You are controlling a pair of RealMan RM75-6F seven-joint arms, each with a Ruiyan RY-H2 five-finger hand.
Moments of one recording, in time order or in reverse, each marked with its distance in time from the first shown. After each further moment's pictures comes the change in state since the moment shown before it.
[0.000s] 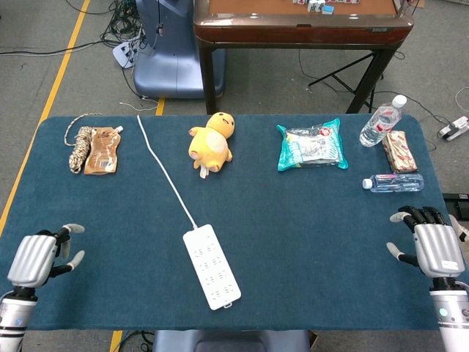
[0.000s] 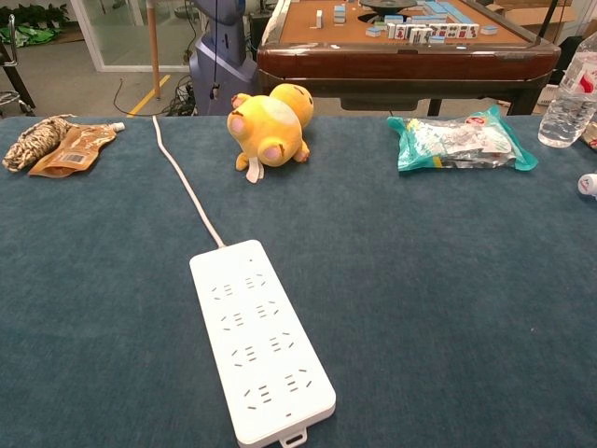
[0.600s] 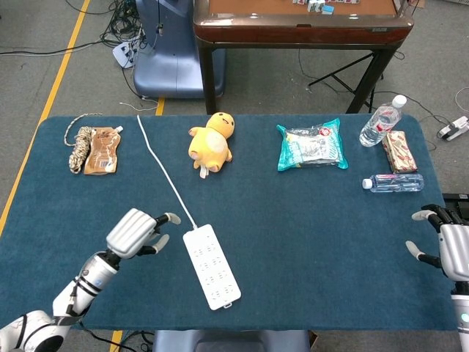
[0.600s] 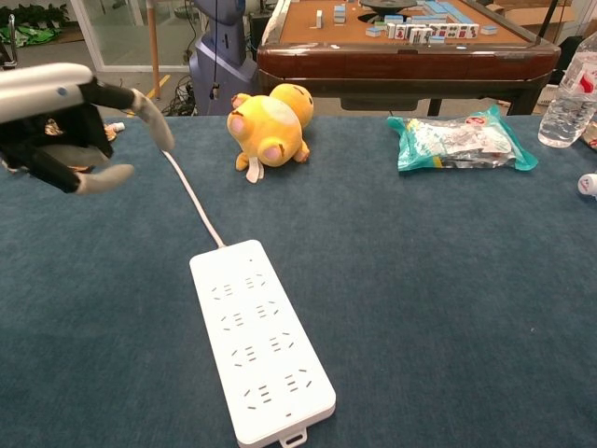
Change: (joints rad) left arm -0.358 -0.162 -0.085 -0.045 0.016 -0.365 0.057; right arm -0.039 0.069 0.004 -0.030 0.037 0.036 0.057
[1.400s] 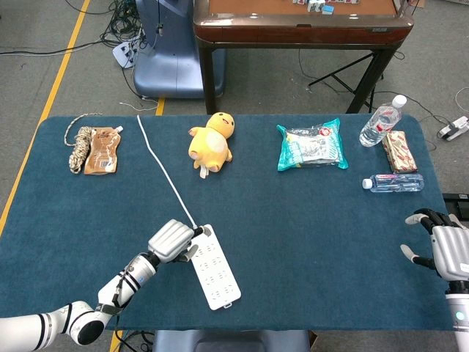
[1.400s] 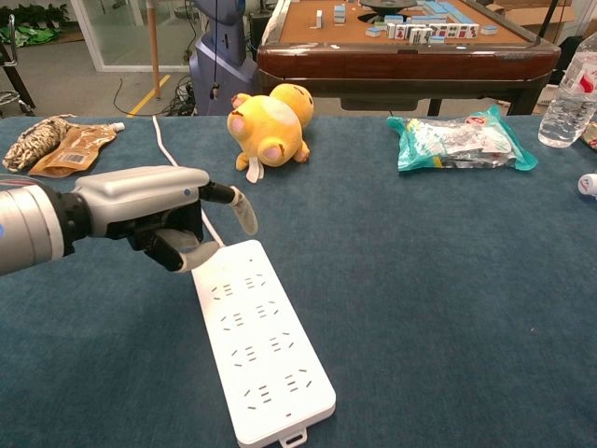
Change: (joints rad) left arm -0.145 -0.215 0.035 0.108 -0.223 -0.156 0.182; right arm 0.018 -0.014 -0.013 0.017 0.013 -0.052 0.007
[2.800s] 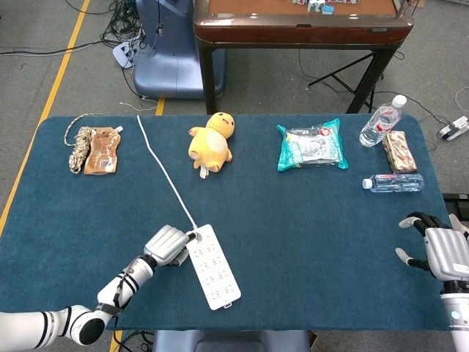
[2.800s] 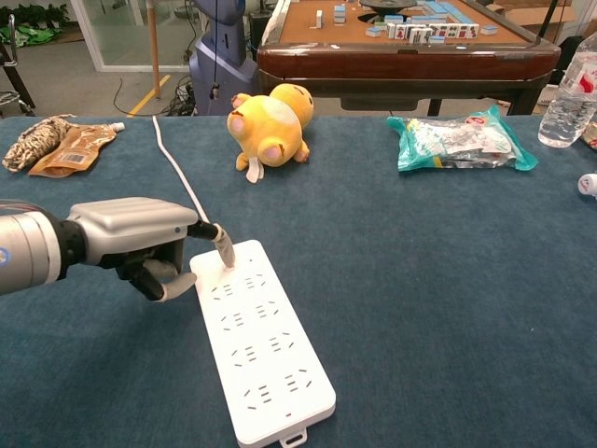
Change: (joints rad) left arm -0.063 0.011 0.089 -0.013 -0.218 -0.009 0.180; right arm 0.015 -0.021 -0.017 0.032 0.000 -0.043 0.027
